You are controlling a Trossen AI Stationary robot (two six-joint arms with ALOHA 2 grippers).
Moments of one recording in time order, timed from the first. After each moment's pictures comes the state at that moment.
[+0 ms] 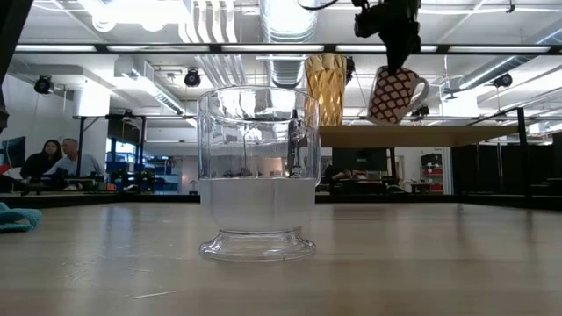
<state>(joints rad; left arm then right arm) 0.31 1.71 2.28 -0.93 -0.13 0.19 -0.51 1.61 1.84 -1.57 0.06 0.02</state>
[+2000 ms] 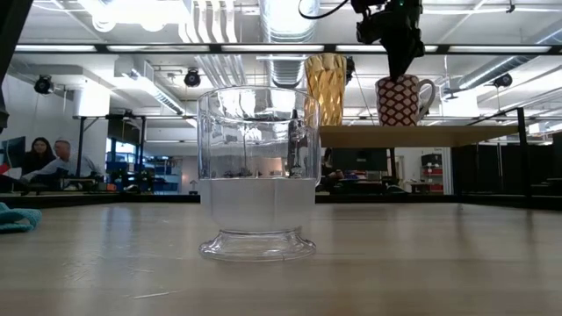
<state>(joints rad) 0.31 1.71 2.28 -0.94 -0.14 0.19 -0.52 1.59 1.77 -1.54 0.08 0.04</state>
